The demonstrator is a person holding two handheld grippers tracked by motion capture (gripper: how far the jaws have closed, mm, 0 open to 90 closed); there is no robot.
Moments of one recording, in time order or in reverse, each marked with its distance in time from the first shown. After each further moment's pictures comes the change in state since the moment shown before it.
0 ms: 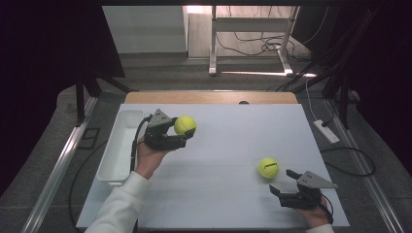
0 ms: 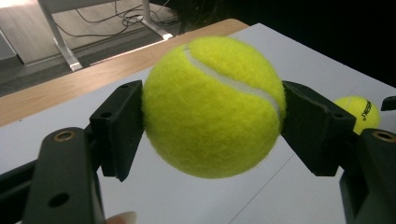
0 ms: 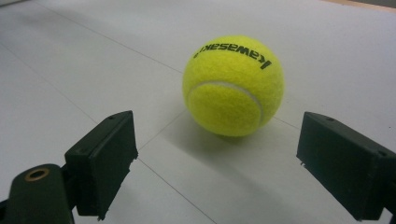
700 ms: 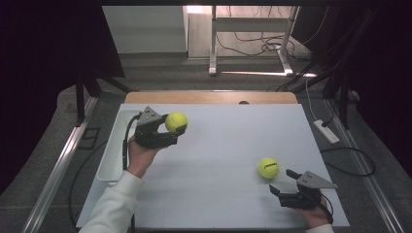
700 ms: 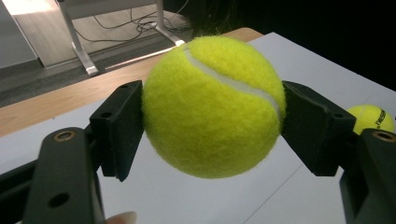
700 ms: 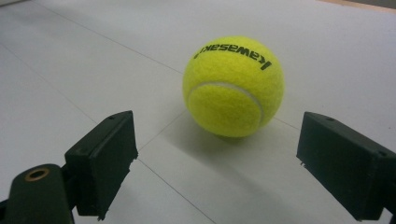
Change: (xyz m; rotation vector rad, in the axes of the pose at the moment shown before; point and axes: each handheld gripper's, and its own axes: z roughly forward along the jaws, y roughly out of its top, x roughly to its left) left arm 0.014 0.000 -0.017 -0.026 0.044 -0.022; right arm 0.000 0.000 0.000 -0.001 -0.002 -0.002
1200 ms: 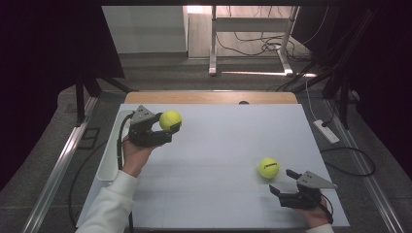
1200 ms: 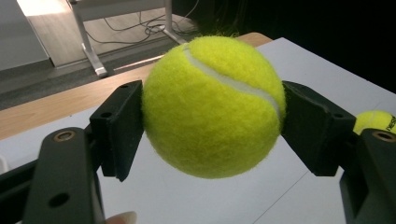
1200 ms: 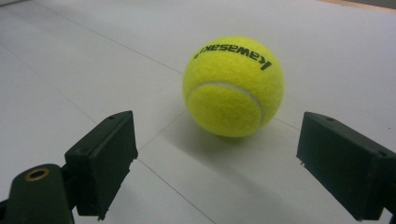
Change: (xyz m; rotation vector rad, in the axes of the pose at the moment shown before) left arm 0.011 -0.001 -0.010 -0.016 0.028 -0.020; right arm 0.000 0.000 0.000 0.001 -0.003 -0.002
